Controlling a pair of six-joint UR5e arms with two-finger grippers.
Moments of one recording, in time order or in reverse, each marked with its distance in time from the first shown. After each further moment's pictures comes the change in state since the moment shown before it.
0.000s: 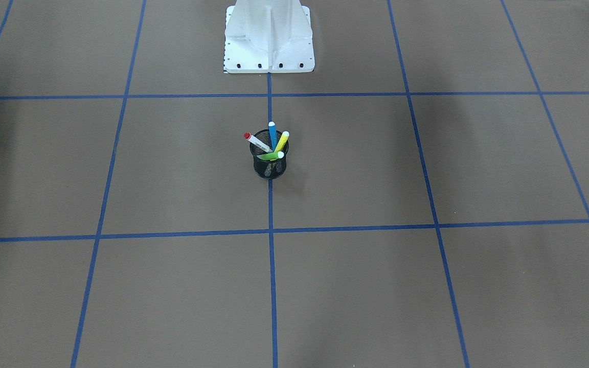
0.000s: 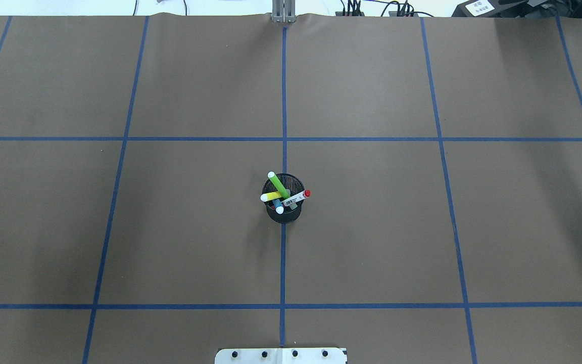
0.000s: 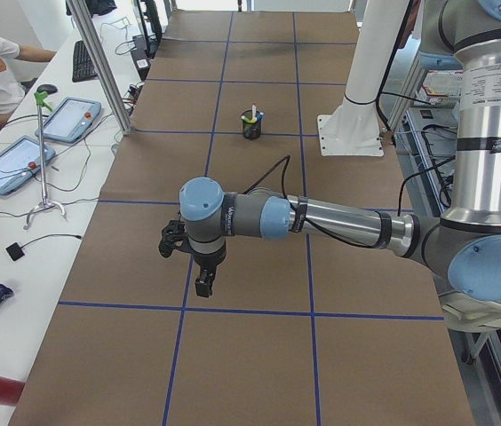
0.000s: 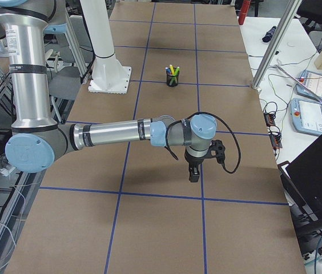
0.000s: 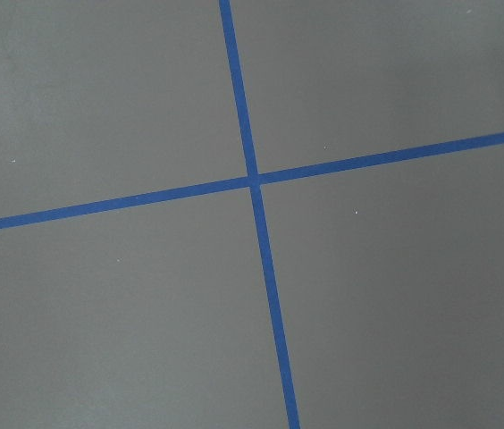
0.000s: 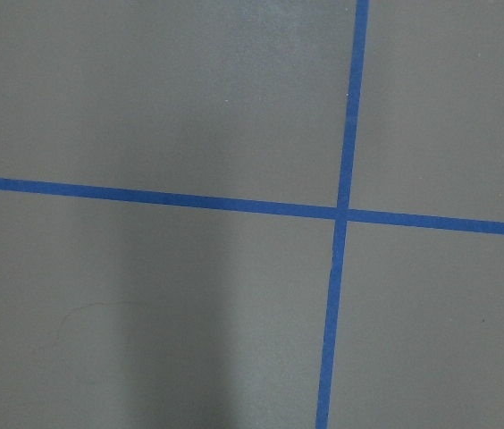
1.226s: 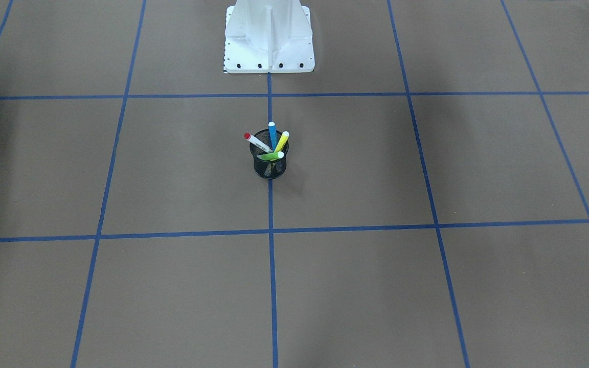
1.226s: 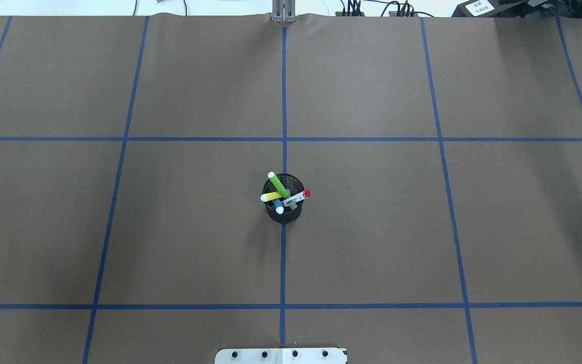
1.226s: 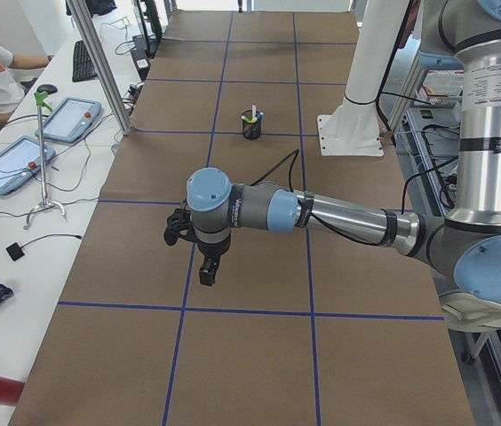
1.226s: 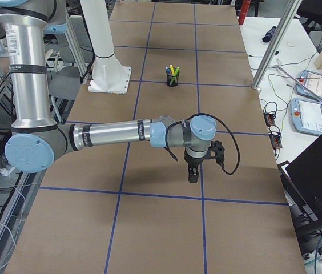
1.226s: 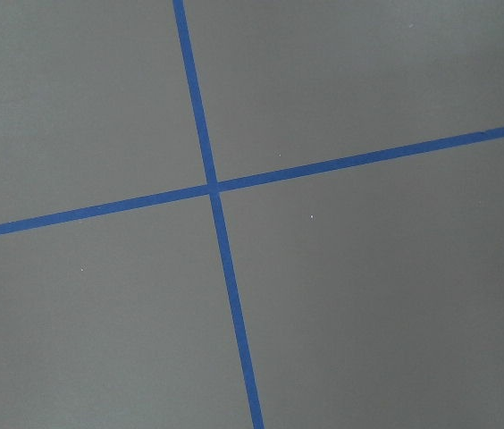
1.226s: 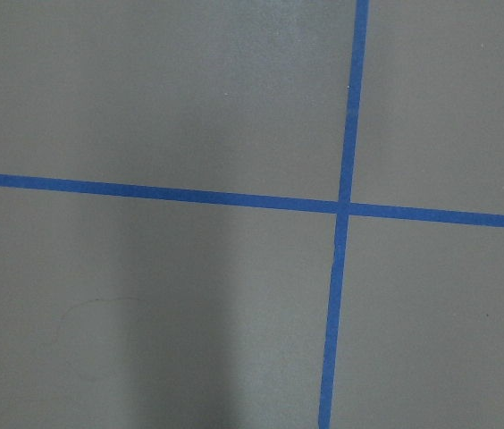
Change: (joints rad) left arm 0.001 0.023 -0.059 0.000 -0.045 0.000; right arm -0.003 -0.003 -0.003 -0.002 0.008 0.005
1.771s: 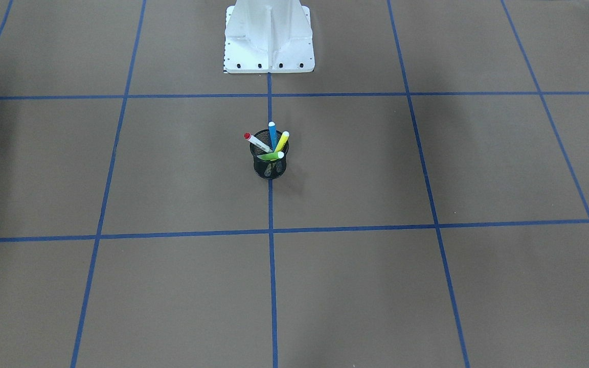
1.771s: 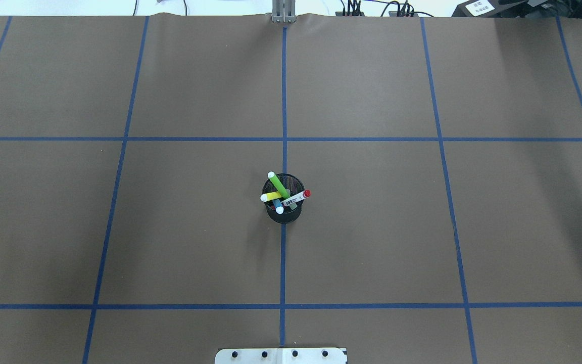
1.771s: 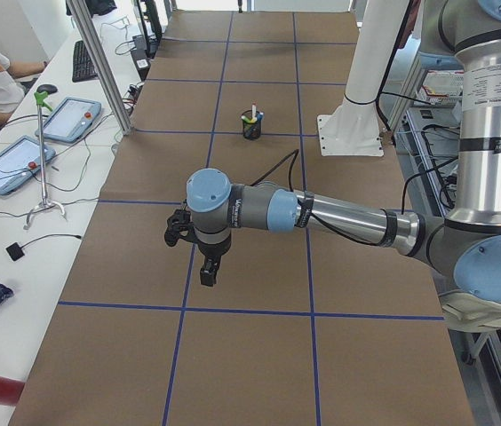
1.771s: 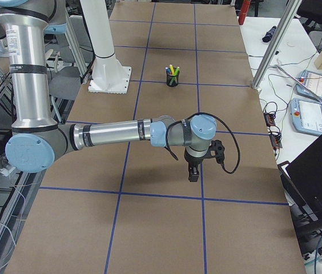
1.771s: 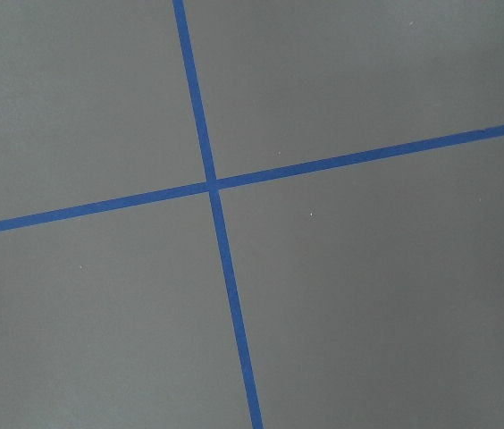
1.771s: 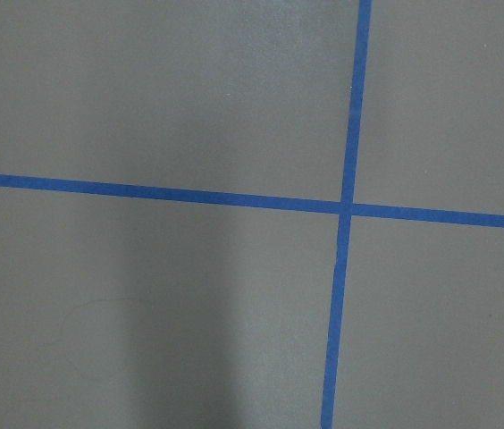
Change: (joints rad) left arm 0.000 0.001 0.001 0.009 -0.001 0.000; right arm -0.004 0.002 0.004 0.001 0.000 -0.001
